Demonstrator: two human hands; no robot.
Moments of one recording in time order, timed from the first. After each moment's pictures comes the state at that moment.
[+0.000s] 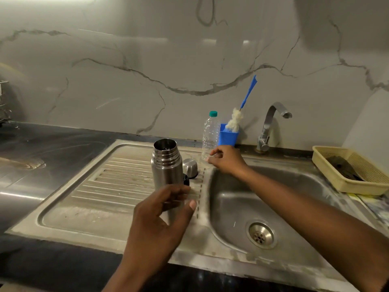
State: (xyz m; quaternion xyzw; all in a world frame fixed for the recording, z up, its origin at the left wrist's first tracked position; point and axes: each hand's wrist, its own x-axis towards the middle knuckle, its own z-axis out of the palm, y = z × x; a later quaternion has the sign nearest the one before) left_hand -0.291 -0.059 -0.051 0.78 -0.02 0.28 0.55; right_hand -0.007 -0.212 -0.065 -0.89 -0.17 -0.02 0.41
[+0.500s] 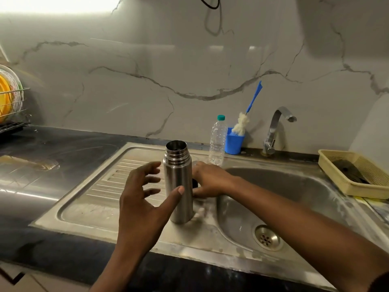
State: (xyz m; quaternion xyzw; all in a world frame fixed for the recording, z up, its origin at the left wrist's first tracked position) left_hand -0.290 -0.024 -0.042 0.78 0.04 0.39 0.50; right_hand -0.080 -0.161 -0.048 -0.87 -0.49 -0.02 0.05
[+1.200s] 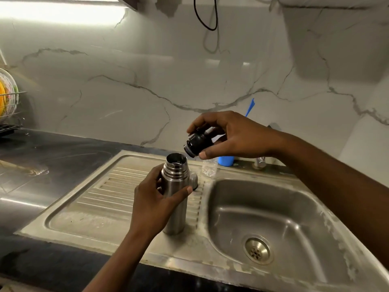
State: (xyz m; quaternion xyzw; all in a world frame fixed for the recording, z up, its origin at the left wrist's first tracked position) left_hand -0.241 -0.028 -0.038 0.78 0.02 0.34 0.52; right_hand -0.145 -0.227 0.141 -0.81 -0.50 0.03 0.31
